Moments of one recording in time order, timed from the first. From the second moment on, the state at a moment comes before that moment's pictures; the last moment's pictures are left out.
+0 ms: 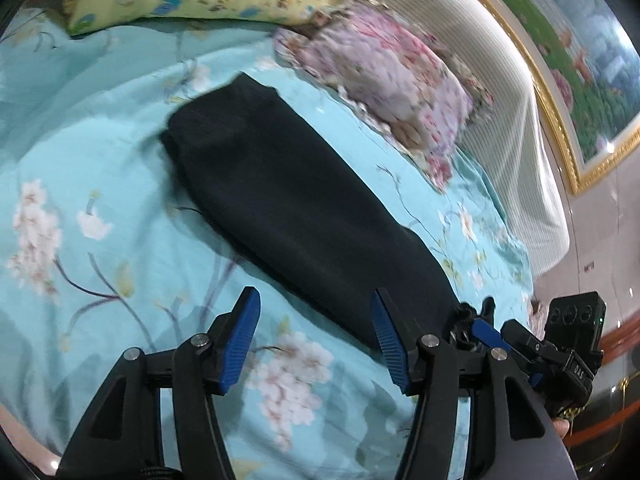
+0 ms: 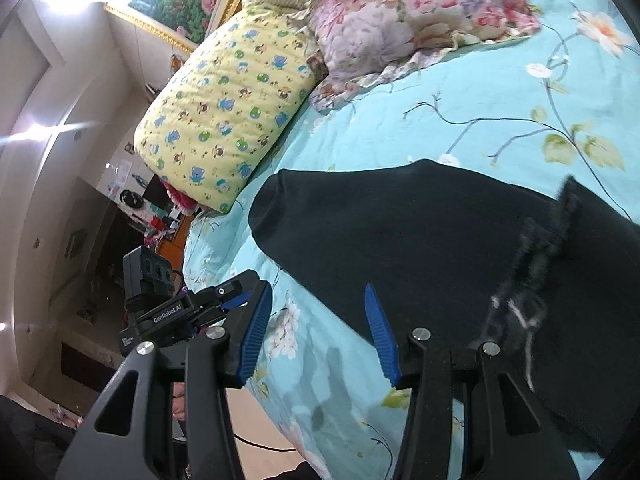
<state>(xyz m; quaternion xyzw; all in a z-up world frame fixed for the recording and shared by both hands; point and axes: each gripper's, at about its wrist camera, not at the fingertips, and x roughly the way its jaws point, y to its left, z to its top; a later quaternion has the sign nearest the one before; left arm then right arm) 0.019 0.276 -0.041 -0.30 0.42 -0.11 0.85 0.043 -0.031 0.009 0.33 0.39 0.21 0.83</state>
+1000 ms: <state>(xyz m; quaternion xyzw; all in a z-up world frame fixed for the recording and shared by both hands) 0.066 0.340 -0.065 -0.37 0.42 -0.07 0.83 0.169 0.025 0.018 0.24 0.43 0.26 0.83</state>
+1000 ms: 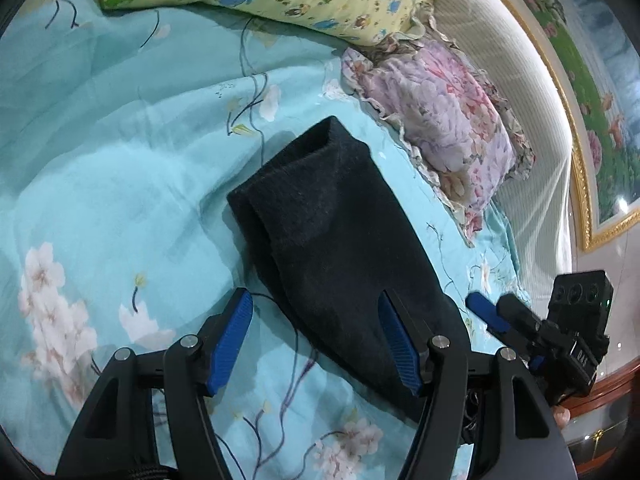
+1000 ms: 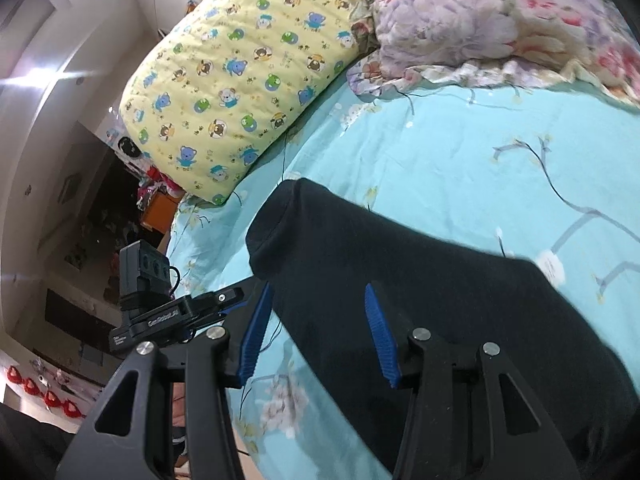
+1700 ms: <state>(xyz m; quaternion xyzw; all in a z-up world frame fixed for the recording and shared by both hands) 0.088 0.352 -0.082 -0.39 0.40 -0.06 0.83 0.290 0.091 0.009 0.13 0.48 0.31 0.81</state>
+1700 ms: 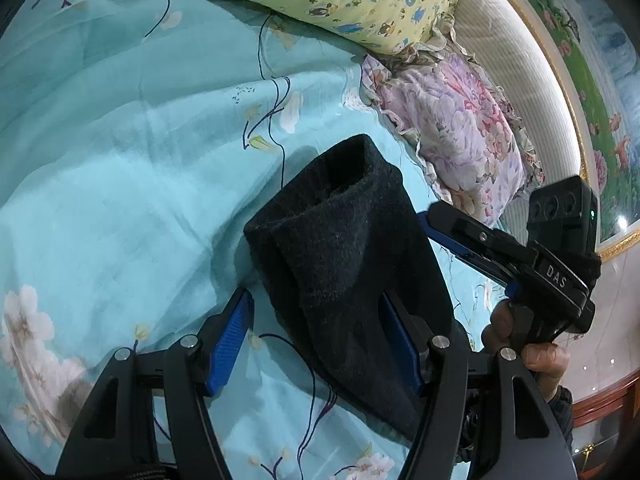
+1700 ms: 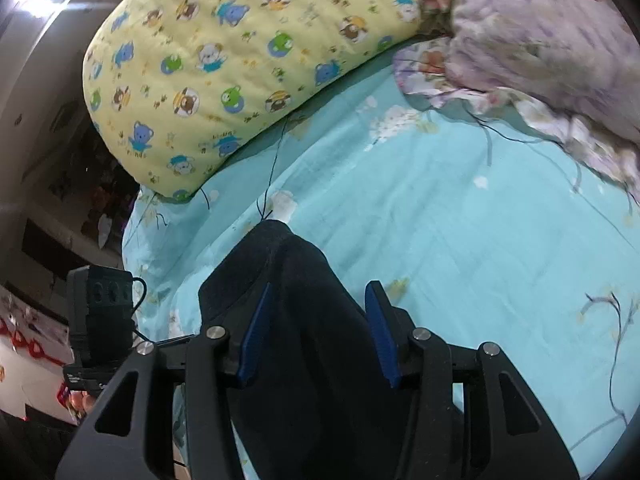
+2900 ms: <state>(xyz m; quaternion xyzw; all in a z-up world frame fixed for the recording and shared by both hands) 0.059 0.283 0.023 -0.29 0.33 -0.12 0.89 0.220 0.035 0.066 0.20 0.38 0.34 0.84</state>
